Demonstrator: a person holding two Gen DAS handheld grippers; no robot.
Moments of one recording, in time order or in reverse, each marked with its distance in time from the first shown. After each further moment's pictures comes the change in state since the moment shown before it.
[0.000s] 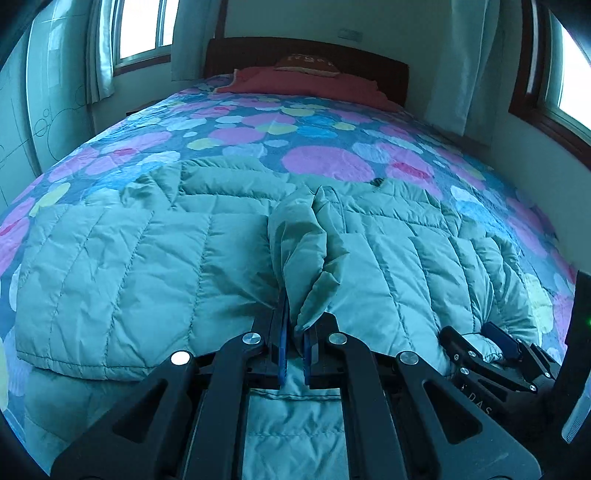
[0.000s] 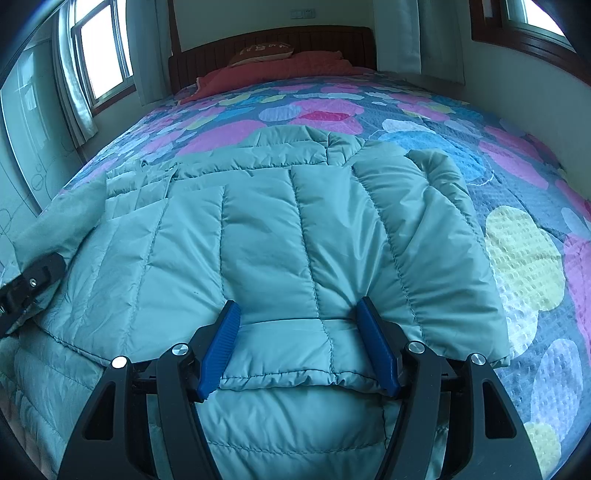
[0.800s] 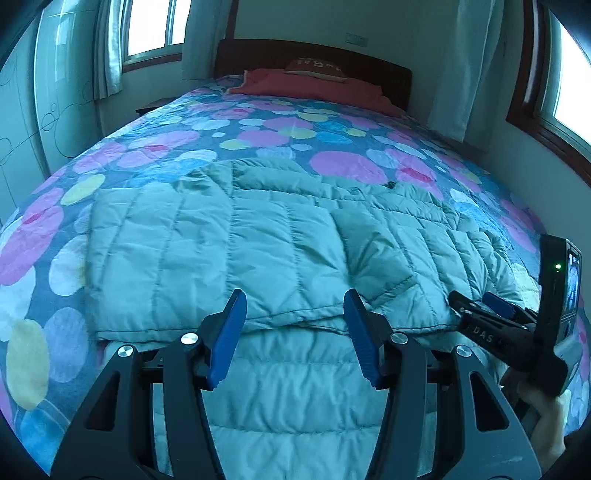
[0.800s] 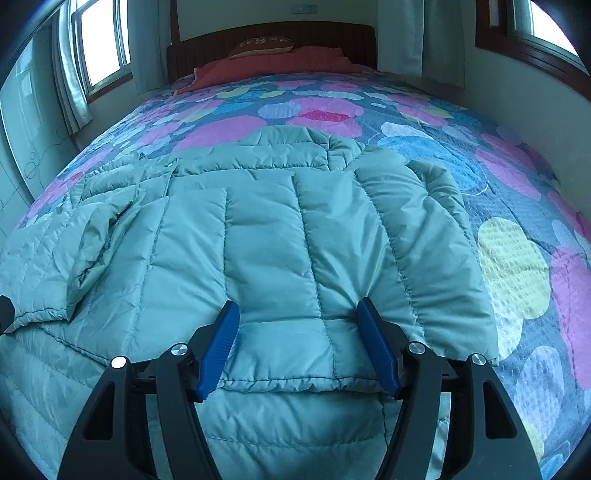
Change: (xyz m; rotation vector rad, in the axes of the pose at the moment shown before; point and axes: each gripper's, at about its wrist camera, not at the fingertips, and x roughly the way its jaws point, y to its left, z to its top) left arm -0.066 0.062 -0.012 -0.027 -0.014 0.009; right arm -0.009 0.019 0.013 -0.008 0.013 -0.031
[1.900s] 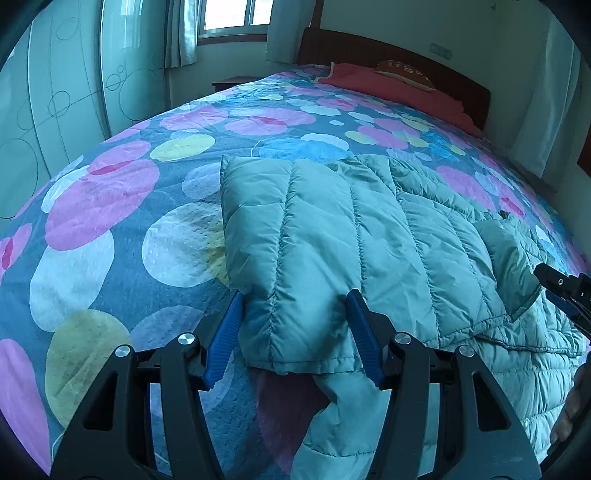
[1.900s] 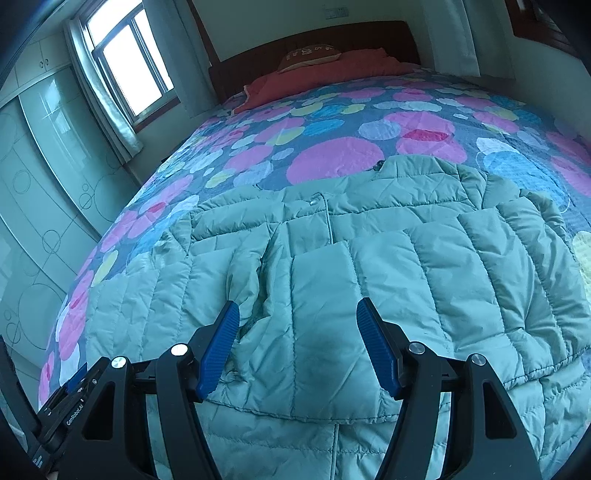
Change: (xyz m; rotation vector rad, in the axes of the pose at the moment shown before) left arm 0.016 0.129 -0.006 -0.173 0.036 0.185; right arm -0.005 0.103 0.032 0.085 -0.027 0.261
